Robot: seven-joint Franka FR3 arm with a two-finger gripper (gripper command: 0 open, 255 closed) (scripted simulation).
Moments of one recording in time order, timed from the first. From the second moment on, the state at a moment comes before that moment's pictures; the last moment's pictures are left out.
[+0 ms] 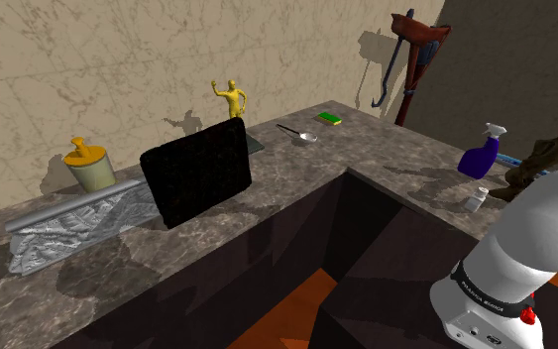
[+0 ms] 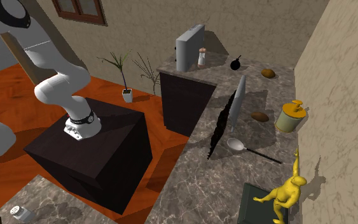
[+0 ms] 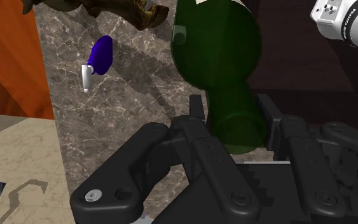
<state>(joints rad) -0.21 -0.29 -1.15 -1.18 -0.20 1.07 -1.48</state>
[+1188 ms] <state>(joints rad) -0.39 -0.54 -0.90 -1.63 -0.33 1.32 -1.36</state>
